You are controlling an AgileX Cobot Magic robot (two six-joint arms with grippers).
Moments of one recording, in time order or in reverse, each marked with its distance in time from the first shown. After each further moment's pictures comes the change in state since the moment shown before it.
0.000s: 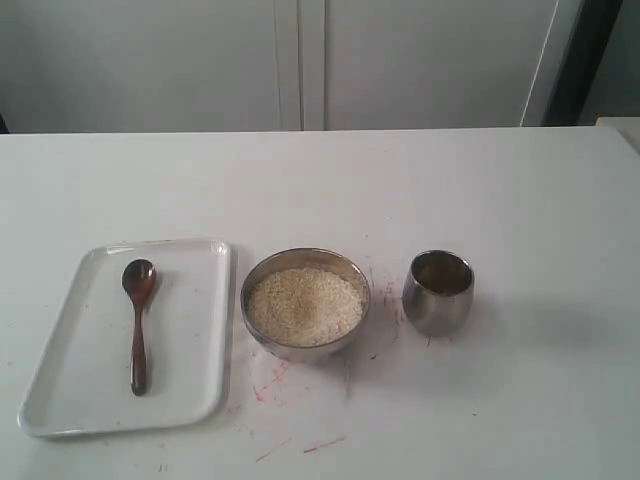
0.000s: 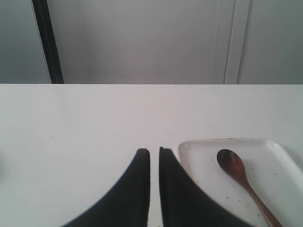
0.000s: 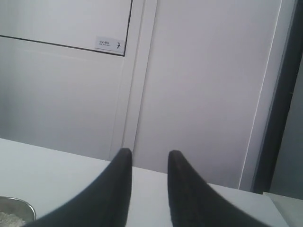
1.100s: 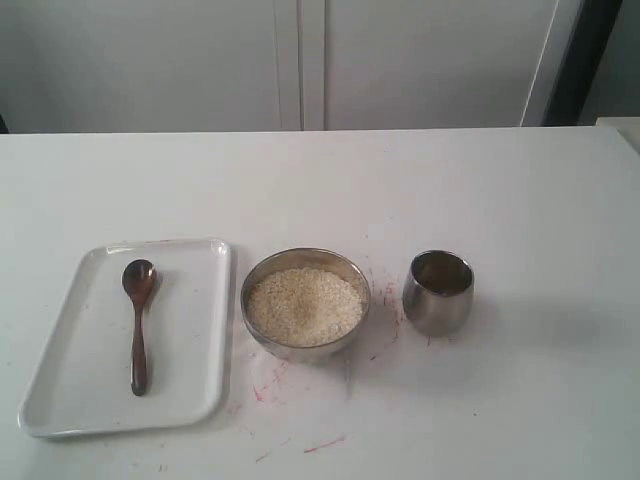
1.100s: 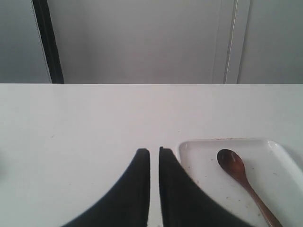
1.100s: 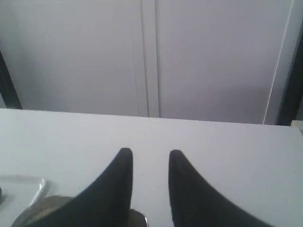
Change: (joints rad) left arm 0.000 0.000 0.000 0.000 0.000 0.000; right arm 0.840 0.521 -0.707 0.098 1.000 0.057
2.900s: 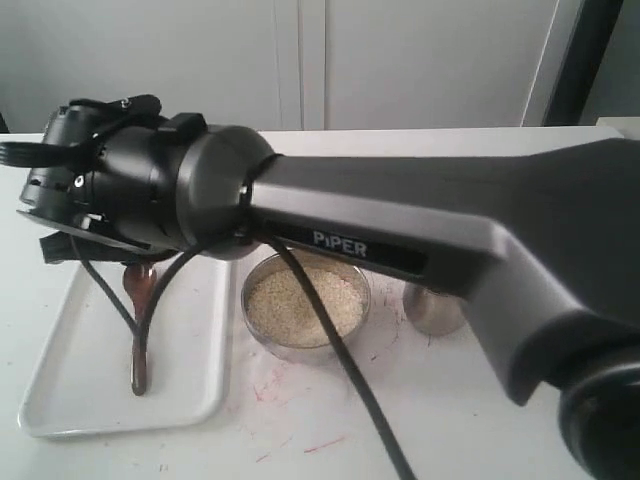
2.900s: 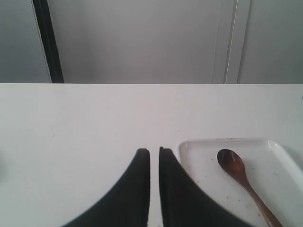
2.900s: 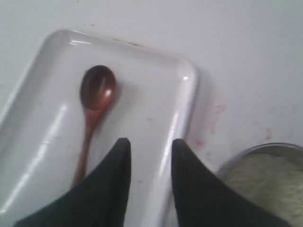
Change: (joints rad) left arm 0.000 0.000 0.000 0.000 0.000 0.000; right arm 0.247 1.607 -1.123 0.314 0.200 -0.044
